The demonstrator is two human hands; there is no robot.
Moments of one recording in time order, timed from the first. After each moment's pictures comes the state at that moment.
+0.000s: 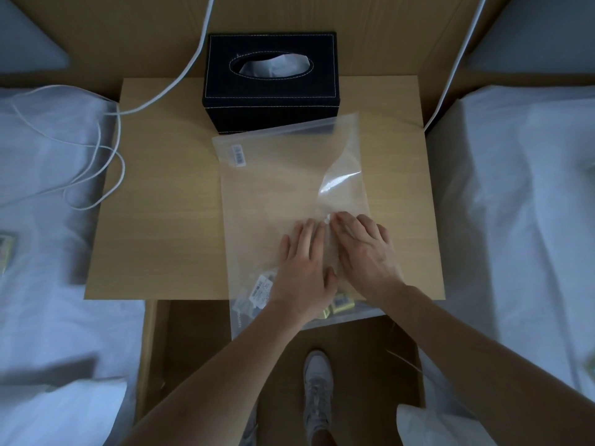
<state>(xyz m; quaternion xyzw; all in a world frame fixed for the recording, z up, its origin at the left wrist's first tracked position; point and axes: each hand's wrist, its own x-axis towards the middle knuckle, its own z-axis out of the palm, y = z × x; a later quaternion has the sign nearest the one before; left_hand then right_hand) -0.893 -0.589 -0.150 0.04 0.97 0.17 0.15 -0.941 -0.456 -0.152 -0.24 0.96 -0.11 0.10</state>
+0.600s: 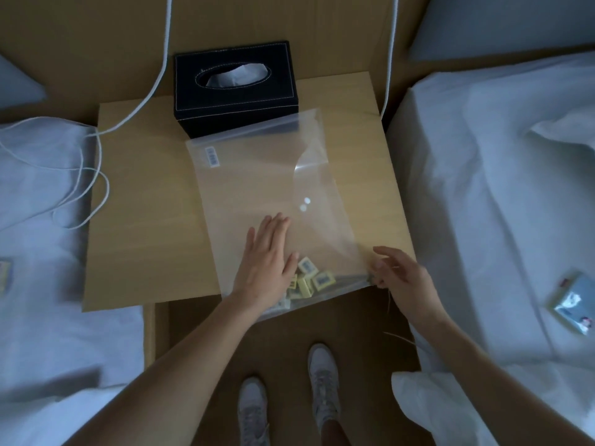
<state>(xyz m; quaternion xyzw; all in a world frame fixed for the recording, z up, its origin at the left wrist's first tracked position) -0.883 -0.619 -0.130 0.07 0.97 0.21 0.14 -0.862 -0.379 -0.129 0.15 0.83 -0.50 0.19</state>
